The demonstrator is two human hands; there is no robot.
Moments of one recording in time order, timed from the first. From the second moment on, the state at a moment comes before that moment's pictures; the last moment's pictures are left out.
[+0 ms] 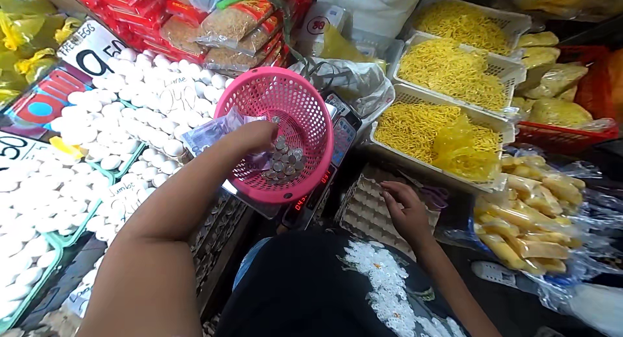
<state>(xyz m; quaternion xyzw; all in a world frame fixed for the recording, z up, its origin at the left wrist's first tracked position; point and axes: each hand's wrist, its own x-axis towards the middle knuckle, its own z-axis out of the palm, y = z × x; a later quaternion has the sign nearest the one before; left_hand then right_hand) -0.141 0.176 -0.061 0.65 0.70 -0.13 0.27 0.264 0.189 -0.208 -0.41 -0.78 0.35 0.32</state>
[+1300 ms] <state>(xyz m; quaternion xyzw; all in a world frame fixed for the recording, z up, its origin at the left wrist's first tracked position) -0.123 0.148 -0.074 0.70 0.61 -0.09 0.35 0.239 0.175 -0.214 -0.37 -0.80 0.37 0.29</state>
